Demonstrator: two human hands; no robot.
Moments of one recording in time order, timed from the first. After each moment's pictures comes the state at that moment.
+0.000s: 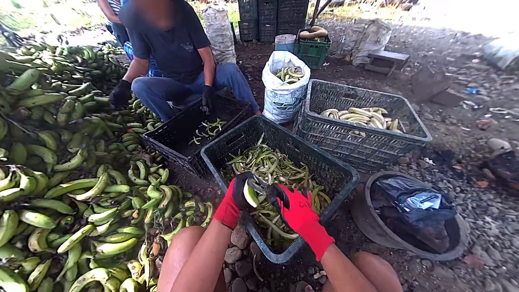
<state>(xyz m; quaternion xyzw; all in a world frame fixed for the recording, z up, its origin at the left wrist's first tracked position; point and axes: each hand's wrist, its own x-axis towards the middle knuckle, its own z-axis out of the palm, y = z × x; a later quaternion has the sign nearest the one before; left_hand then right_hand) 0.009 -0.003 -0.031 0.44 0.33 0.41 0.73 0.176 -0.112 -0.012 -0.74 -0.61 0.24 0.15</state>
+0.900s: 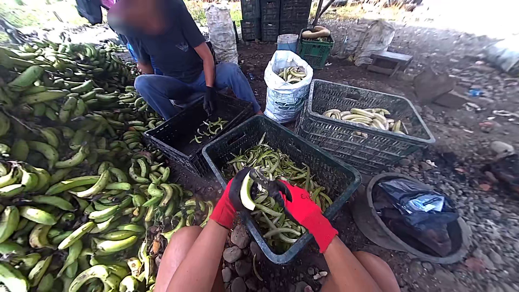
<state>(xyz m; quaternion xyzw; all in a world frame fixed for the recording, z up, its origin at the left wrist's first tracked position) 0.003 0.000 -0.029 0.41 0.30 0.40 0.76 0.192 -0.098 -0.010 -0.69 -0.64 0.29 0.18</state>
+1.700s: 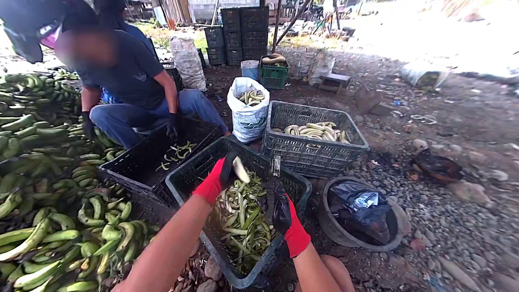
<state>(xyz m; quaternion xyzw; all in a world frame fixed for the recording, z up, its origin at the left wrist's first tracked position) 0.106 0.063 0.057 0.64 0.35 0.28 0.62 0.236 -0.099 -0.019 -0.41 -0.29 0.48 0.72</state>
